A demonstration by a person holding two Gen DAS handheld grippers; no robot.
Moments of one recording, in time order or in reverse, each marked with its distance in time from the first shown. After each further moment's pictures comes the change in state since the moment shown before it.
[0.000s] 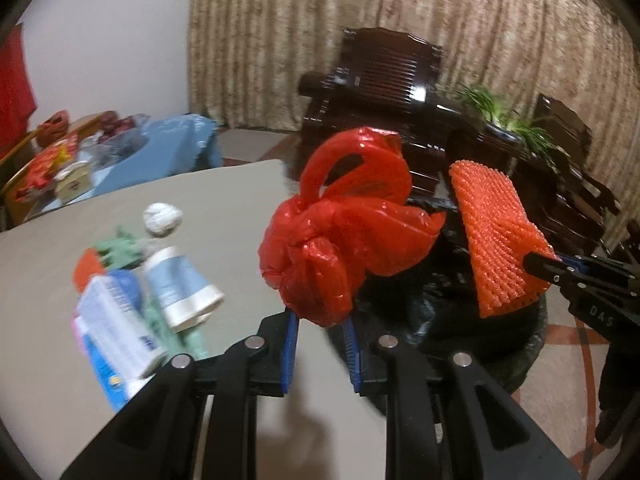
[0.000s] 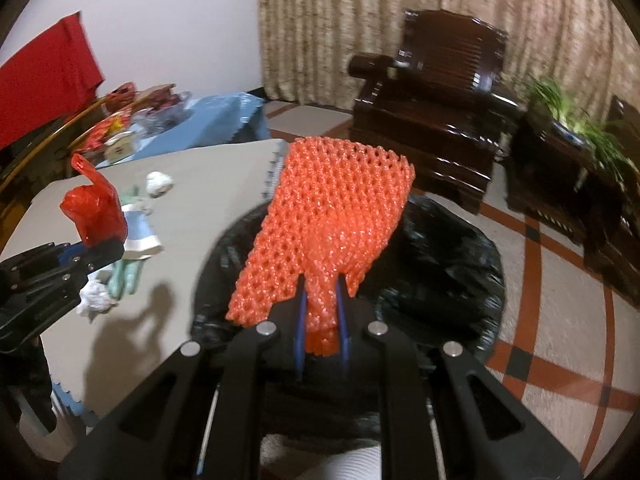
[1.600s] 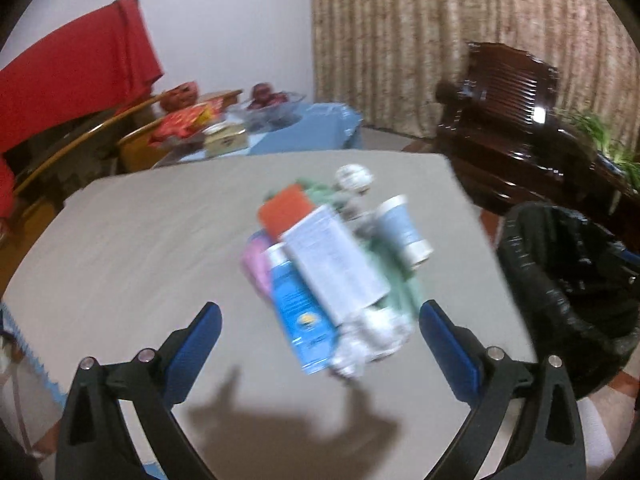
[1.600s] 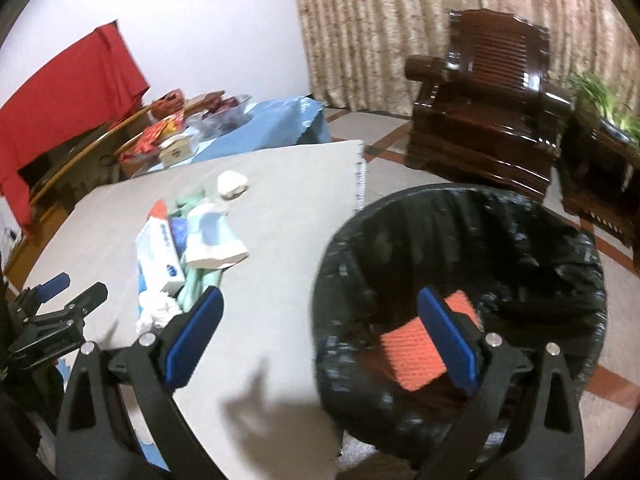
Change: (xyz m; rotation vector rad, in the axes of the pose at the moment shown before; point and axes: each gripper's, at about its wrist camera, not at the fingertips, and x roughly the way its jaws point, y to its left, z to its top) left arm -0.070 0.142 -0.080 -0.199 -0.013 0.430; right arm 0.027 0.106 -0.001 -0.022 -0.035 0.205
